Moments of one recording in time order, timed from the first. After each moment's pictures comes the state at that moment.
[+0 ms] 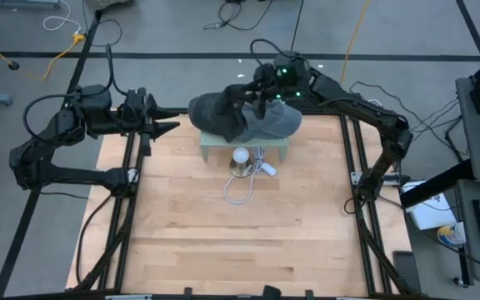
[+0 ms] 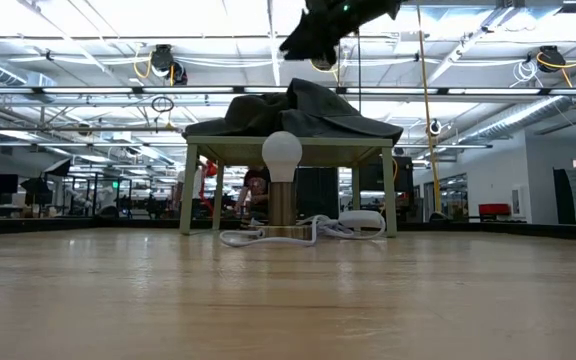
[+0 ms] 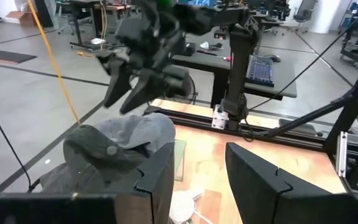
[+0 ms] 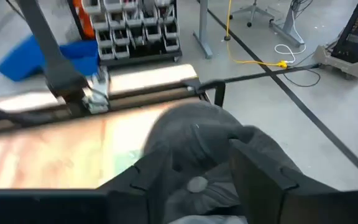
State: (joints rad) left arm 0.32 0.88 1.33 -0.63 0.11 -0.03; right arm -0.53 1.71 1.74 -0.42 -0.29 -0.09
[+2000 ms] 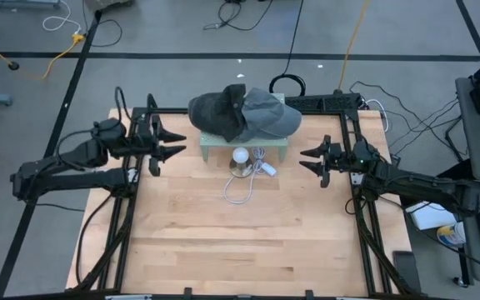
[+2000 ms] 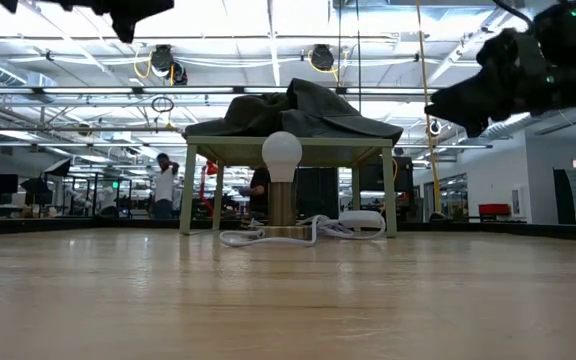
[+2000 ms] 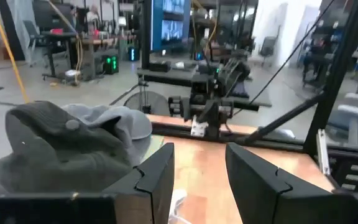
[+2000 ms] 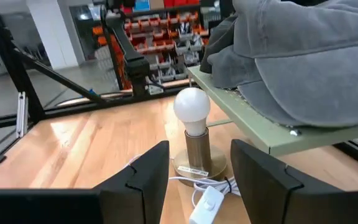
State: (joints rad) left arm 0.32 0.60 0.68 -0.09 0.22 -0.05; right arm -0.43 0.47 0.12 0.30 -0.29 0.13
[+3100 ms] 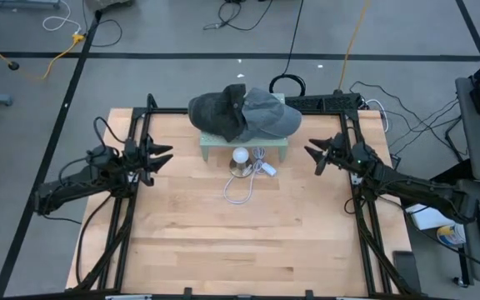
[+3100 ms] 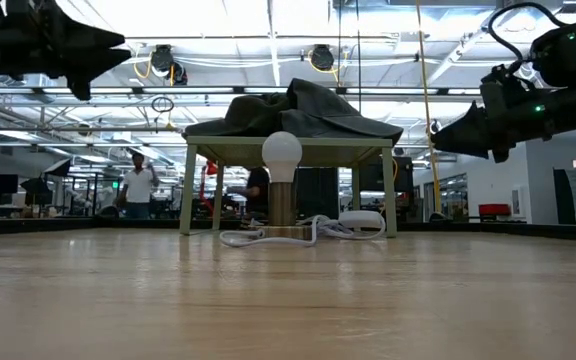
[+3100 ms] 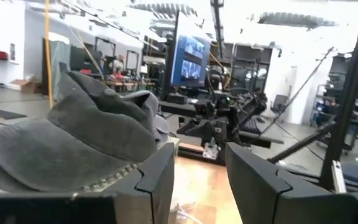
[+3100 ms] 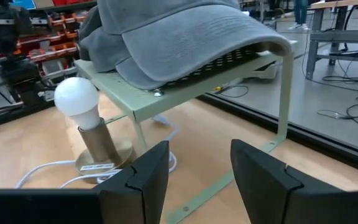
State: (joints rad) left arm 0.32 0.00 0.14 0.07 0.12 -0.16; right arm -0.52 0.42 0.02 0.30 0.03 0.18
